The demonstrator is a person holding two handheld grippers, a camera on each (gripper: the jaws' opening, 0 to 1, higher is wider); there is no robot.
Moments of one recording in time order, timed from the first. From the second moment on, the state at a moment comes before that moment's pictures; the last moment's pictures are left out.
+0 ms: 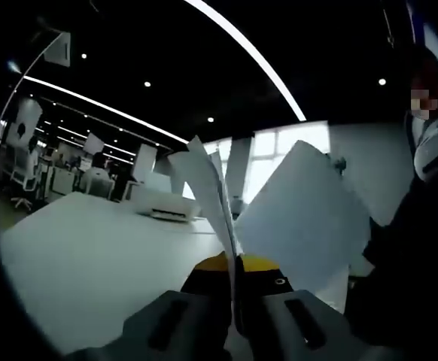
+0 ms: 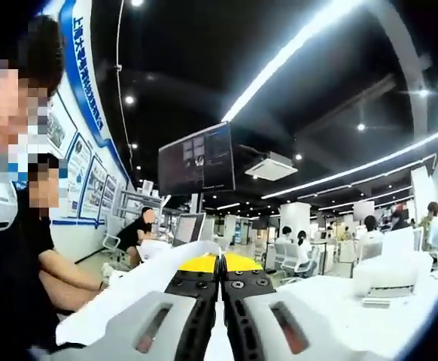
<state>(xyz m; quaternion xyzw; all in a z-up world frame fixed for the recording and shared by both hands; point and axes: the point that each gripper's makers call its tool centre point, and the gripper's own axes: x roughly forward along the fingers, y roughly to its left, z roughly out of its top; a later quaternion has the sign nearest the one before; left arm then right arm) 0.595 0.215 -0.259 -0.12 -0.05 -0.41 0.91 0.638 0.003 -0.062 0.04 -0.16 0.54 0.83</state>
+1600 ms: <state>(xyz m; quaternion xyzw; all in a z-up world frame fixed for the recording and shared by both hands) 0.605 0.218 -0.266 -0.10 -0.03 -0.37 0.92 0.749 -0.074 -0.183 0.39 0.07 0.40 0.83</state>
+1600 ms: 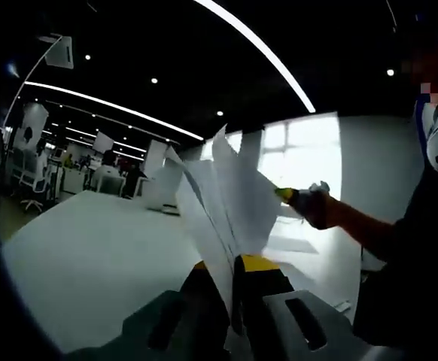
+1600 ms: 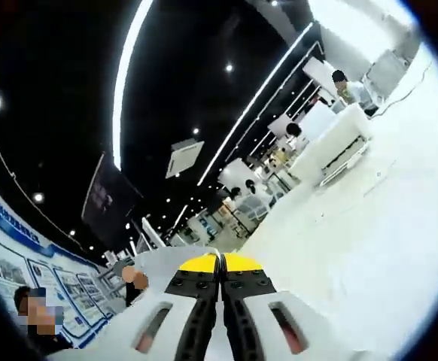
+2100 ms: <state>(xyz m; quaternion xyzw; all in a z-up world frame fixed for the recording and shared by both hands) 0.605 0.221 -0.262 -0.11 -0.05 -0.37 0.92 0.738 -0.041 -0.160 0.48 0.10 0.41 0.77</state>
